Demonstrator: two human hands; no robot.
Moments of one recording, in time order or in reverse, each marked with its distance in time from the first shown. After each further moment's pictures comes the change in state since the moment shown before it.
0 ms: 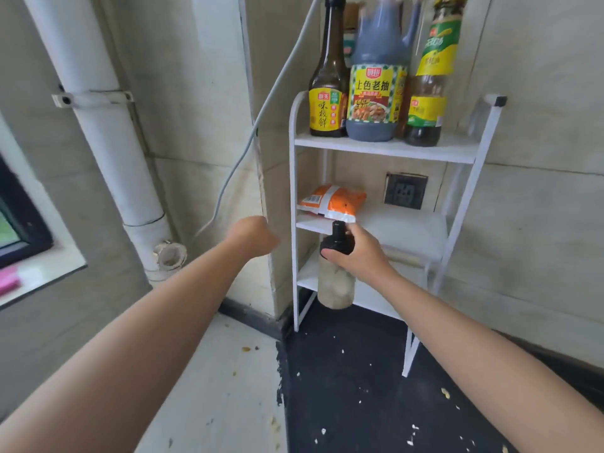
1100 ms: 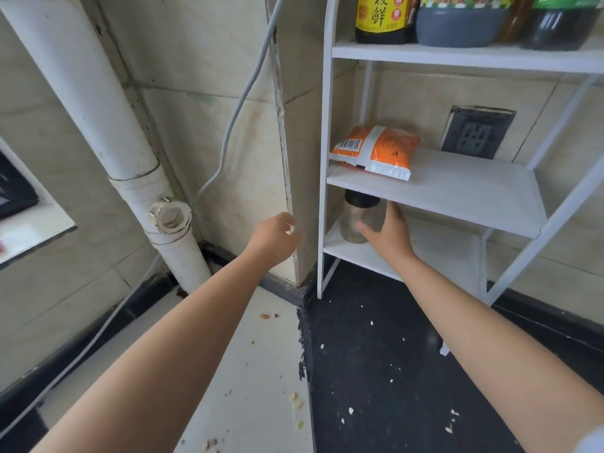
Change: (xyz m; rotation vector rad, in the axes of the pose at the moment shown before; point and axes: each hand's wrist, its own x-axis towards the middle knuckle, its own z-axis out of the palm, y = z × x) left_hand 0.050 -0.044 0.090 -0.333 -0.032 -0.041; right_hand 0.071 0.090 0.078 -0.018 0.094 0.148
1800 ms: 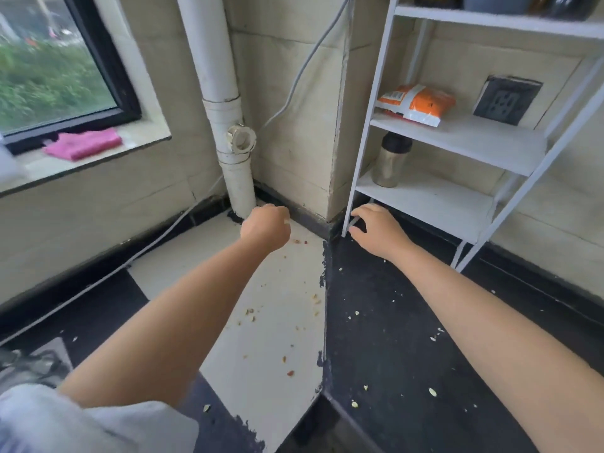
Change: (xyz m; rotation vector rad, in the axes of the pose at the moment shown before) left_hand -0.151 -0.072 0.009 0.338 0.079 -0.114; right_hand -0.163 -0.046 -0.004 -0.473 -0.434 -0.302
